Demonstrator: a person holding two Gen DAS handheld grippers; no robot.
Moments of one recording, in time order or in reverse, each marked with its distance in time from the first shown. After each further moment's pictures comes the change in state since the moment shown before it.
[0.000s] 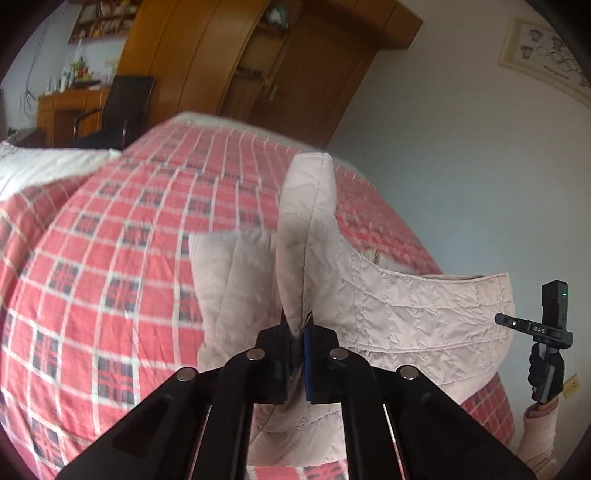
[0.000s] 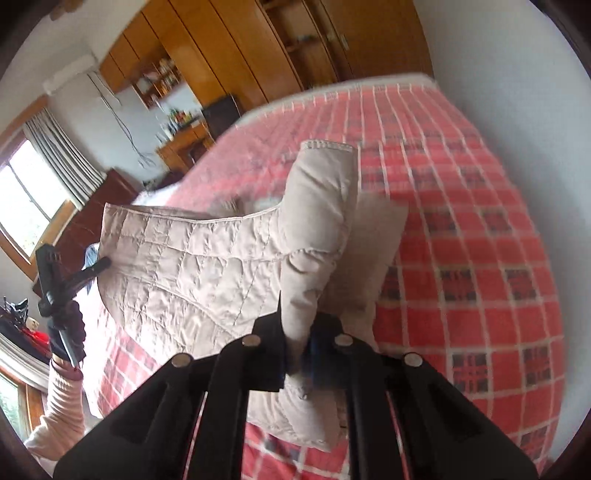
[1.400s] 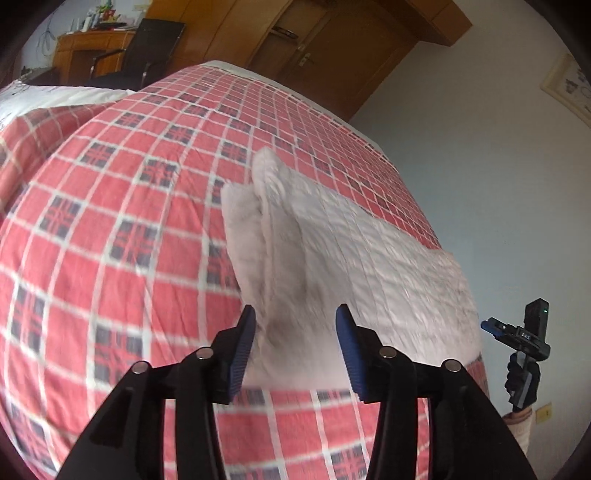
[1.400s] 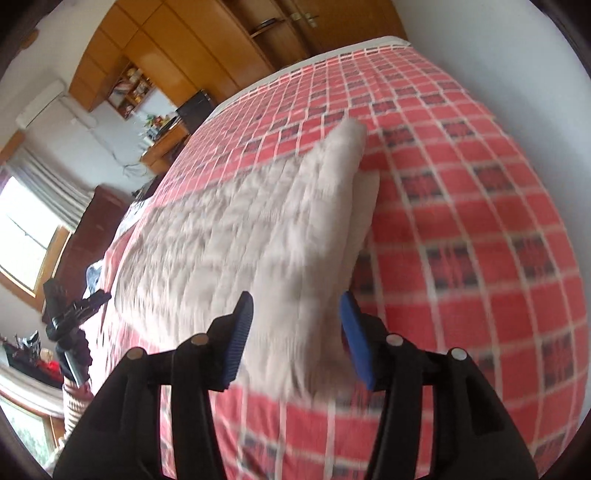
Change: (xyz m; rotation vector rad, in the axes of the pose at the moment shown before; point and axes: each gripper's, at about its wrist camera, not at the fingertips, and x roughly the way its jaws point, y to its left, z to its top) left arm 0.038 0.060 -0.026 -0.164 0.170 -0.027; right arm 0.048 -0.063 -0.014 0.147 0.106 0.017
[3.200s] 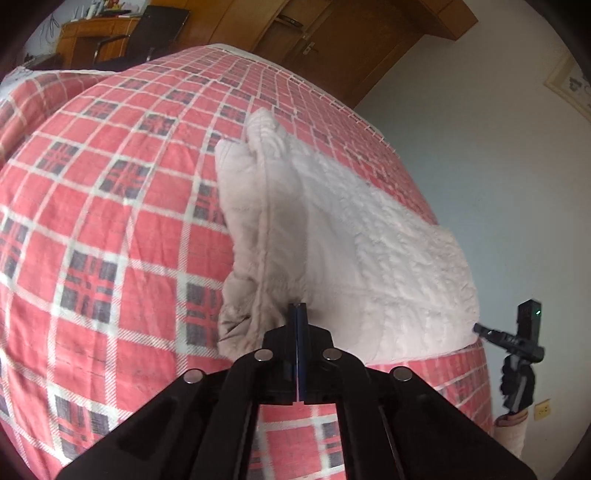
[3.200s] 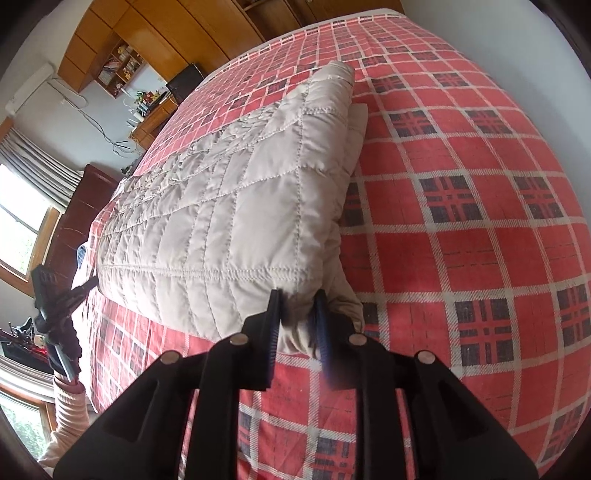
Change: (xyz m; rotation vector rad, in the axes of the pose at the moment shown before) left arm 0.008 -0.007 -0.042 -0.026 0.040 0.021; right arm 0.022 -0.007 -0.031 0.004 0.105 -0.041
